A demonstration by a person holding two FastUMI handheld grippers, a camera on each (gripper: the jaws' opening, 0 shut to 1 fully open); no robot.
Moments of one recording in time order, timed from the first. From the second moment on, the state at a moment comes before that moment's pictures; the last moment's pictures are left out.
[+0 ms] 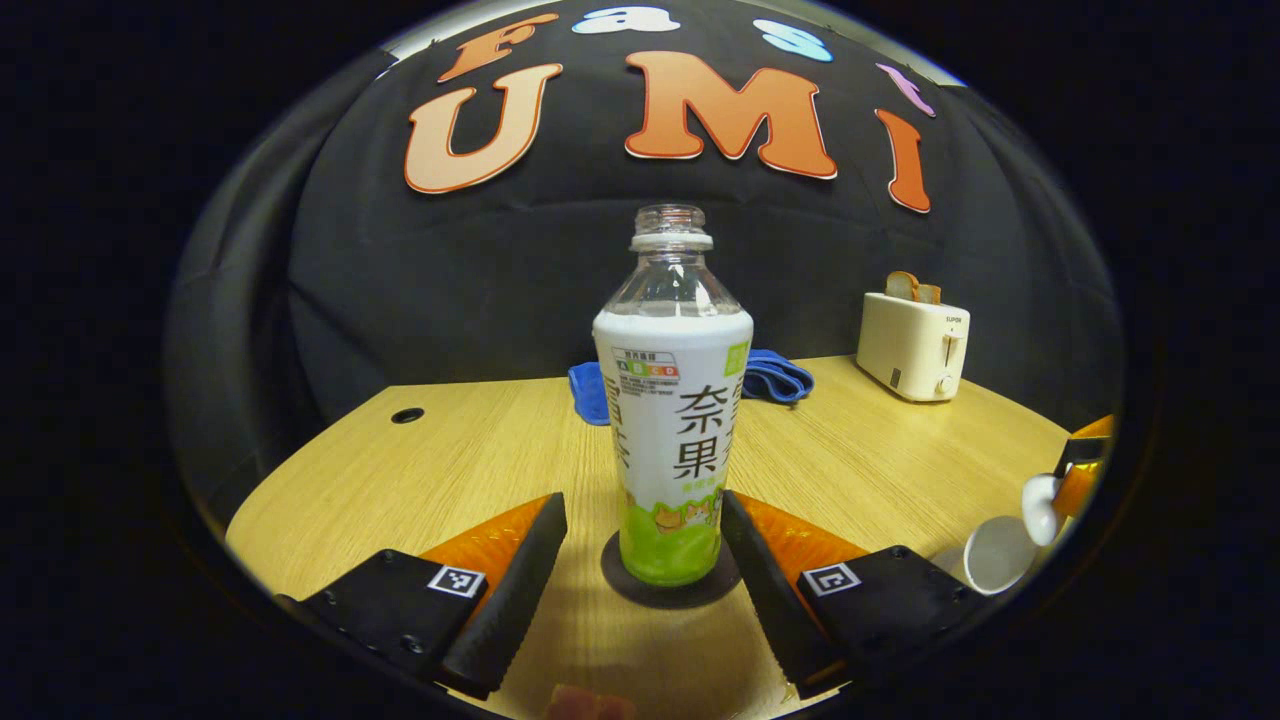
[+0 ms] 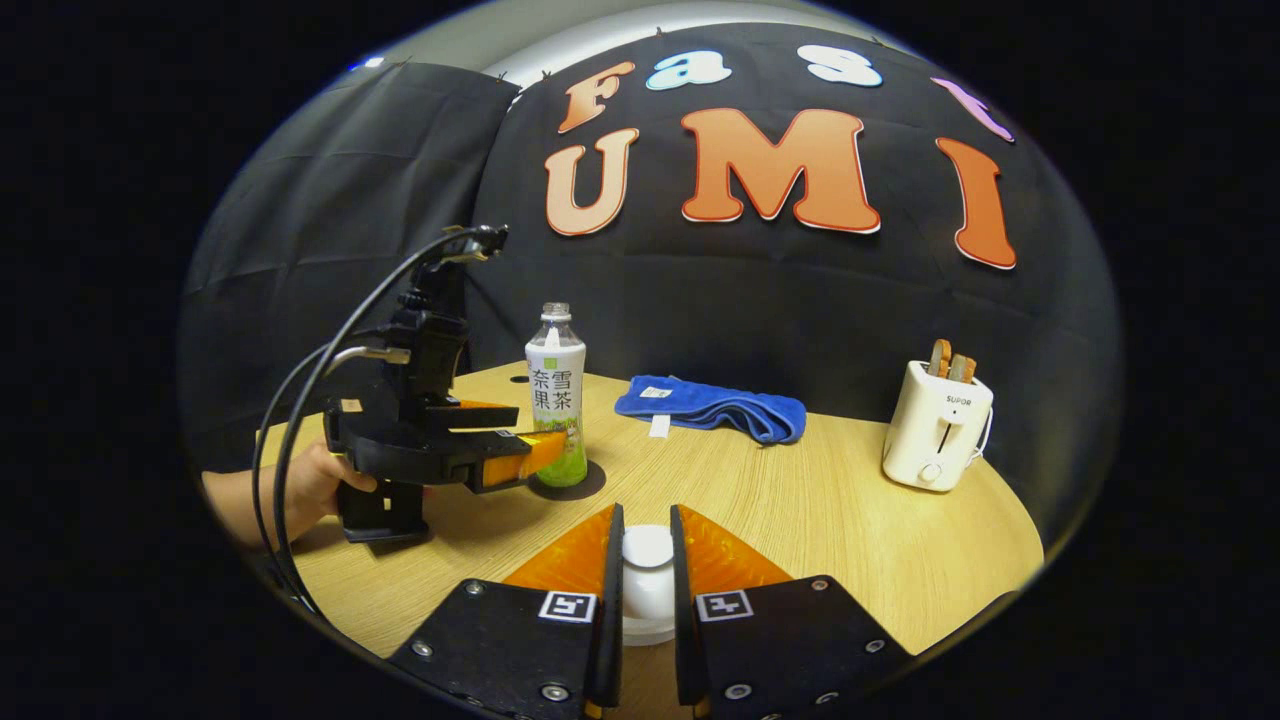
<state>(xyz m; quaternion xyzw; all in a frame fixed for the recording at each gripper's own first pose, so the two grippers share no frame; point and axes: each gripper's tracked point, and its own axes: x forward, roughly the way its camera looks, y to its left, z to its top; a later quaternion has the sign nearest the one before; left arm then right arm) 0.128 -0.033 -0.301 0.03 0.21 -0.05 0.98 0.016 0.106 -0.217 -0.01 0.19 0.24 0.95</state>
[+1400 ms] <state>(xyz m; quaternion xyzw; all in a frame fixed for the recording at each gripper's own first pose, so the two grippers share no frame) 0.078 -0.016 -0.210 0.00 0.10 -0.03 0.99 0.033 0.094 -0.199 0.03 0.15 0.19 0.97</state>
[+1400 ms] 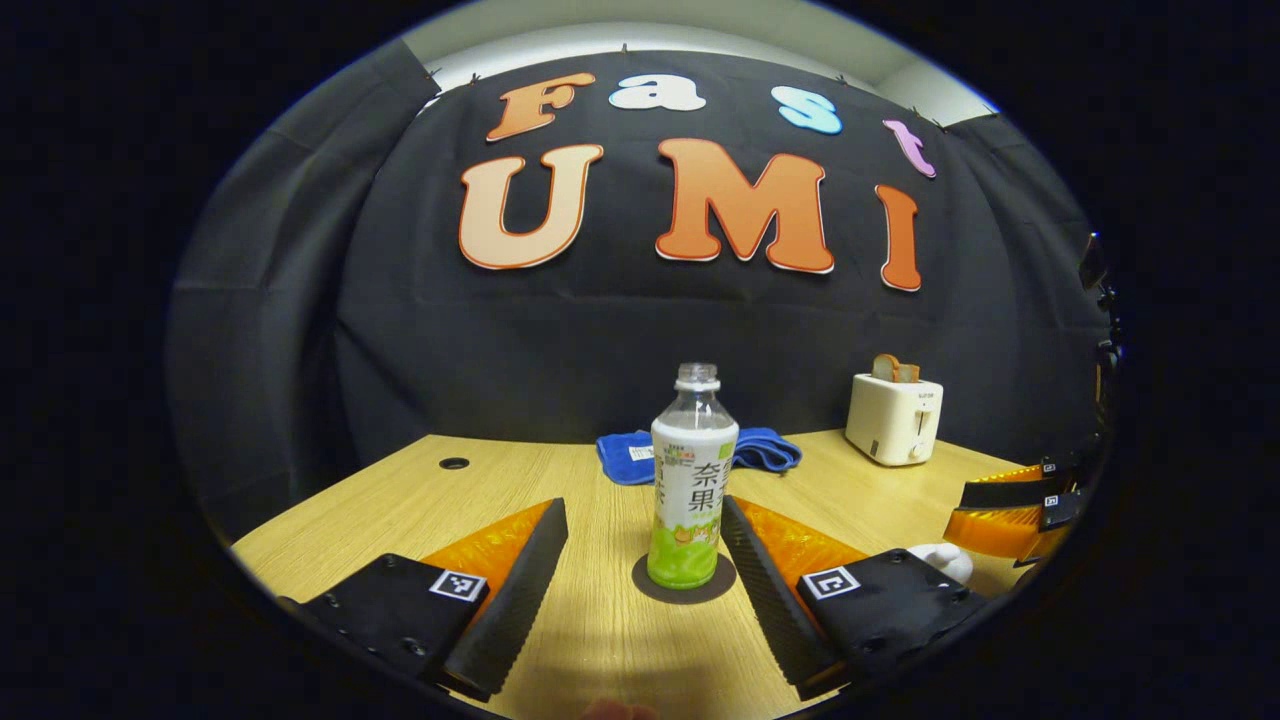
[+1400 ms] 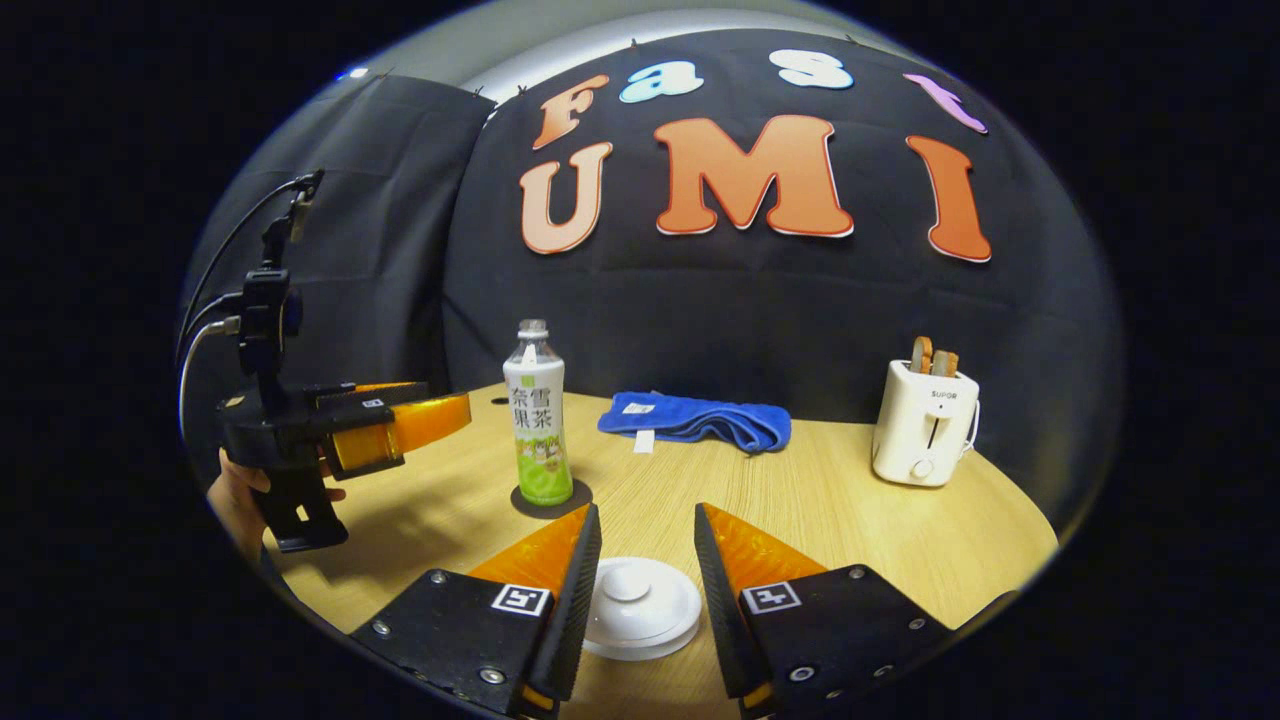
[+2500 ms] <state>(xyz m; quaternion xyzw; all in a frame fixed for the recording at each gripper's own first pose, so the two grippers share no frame) 0.019 0.033 -0.096 0.02 -0.01 0.05 1.00 0.052 0.072 -0.066 0.04 -0.01 0.13 0.99</state>
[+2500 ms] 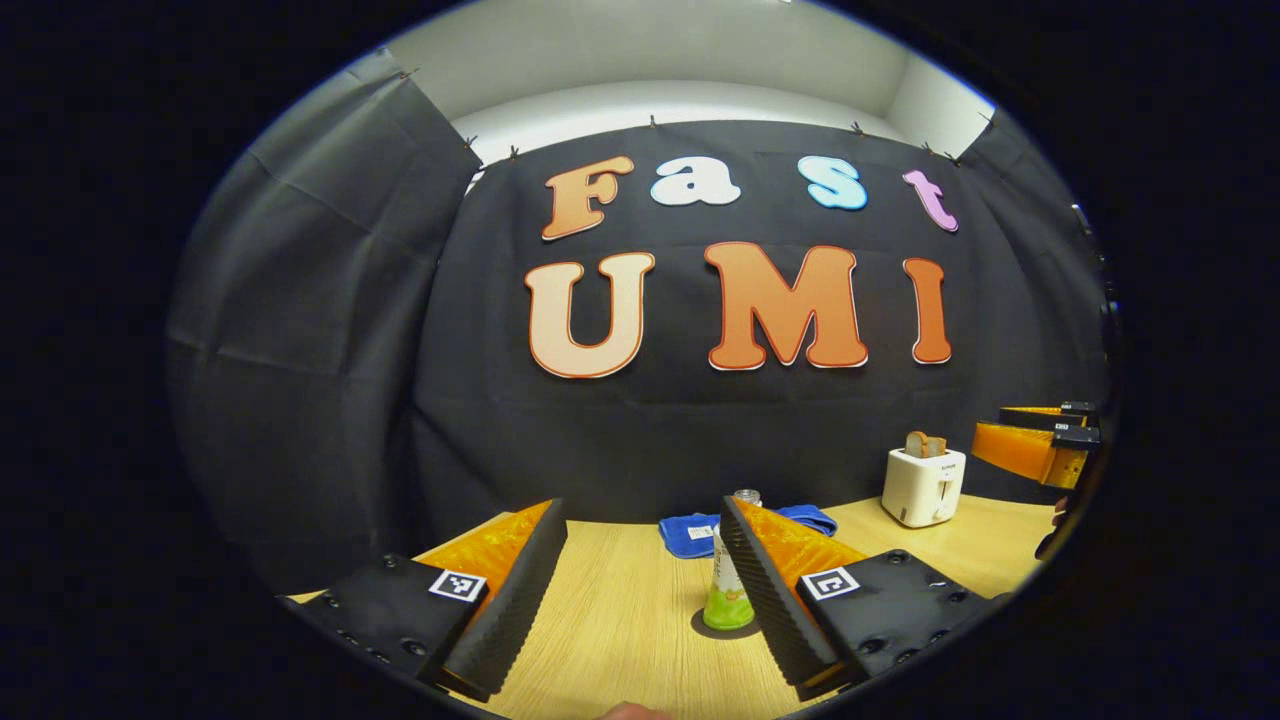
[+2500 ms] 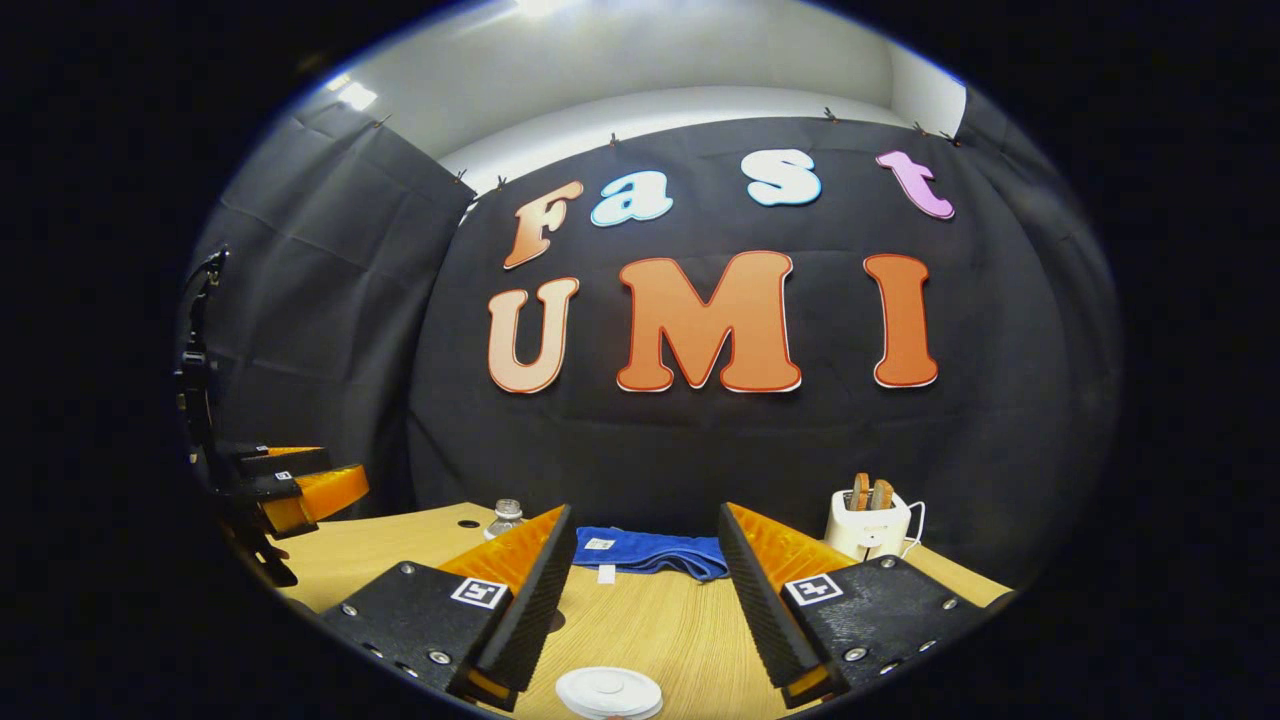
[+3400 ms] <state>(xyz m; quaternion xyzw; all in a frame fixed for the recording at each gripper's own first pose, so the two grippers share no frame) 0.021 0.040 -0.086 0.02 -0.02 0.06 1.00 0.051 0.072 -0.065 0.03 -0.01 0.12 0.99</state>
